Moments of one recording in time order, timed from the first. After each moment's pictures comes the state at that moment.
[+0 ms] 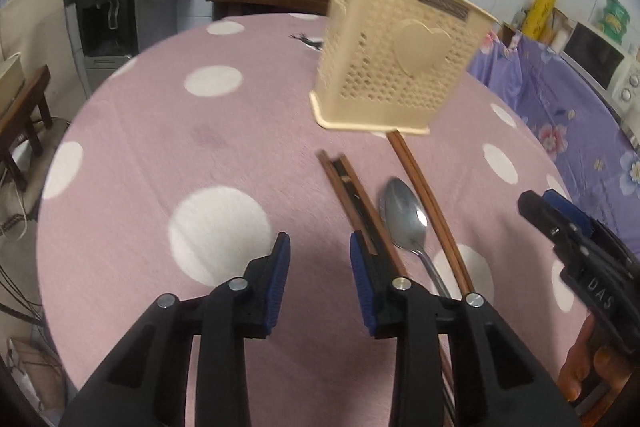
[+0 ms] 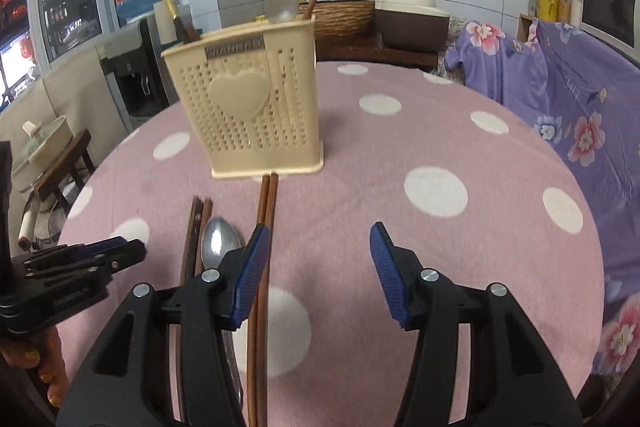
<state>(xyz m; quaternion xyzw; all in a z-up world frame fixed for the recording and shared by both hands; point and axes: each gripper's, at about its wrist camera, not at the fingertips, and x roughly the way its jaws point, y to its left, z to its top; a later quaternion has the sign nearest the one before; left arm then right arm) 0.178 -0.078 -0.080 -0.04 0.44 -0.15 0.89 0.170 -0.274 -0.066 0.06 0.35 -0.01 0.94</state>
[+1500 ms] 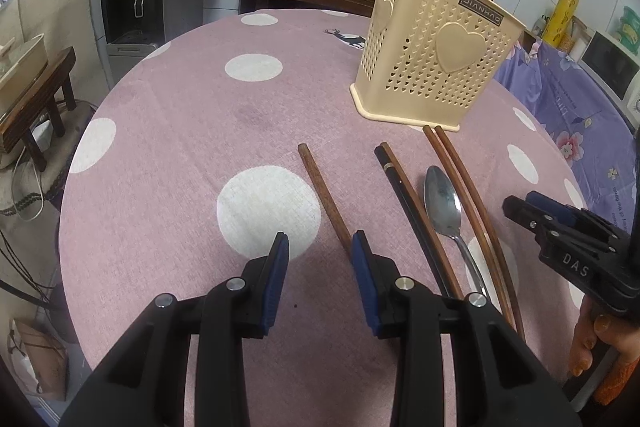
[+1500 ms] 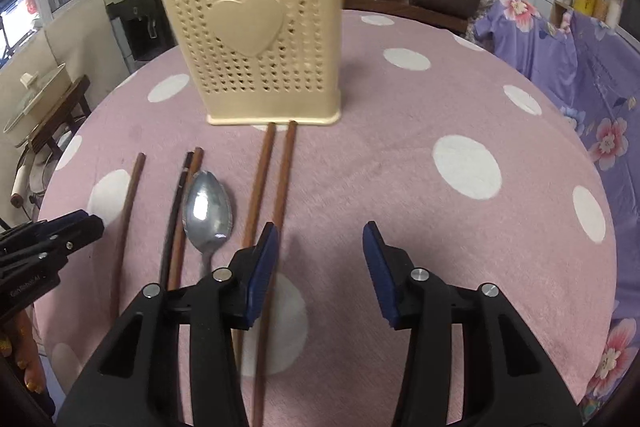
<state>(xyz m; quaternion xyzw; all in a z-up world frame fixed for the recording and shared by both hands) 0.171 -0.046 -0.086 -0.04 0.44 -0.10 0.89 0.216 -0.261 -0.090 0.02 0.43 0.03 0.90</state>
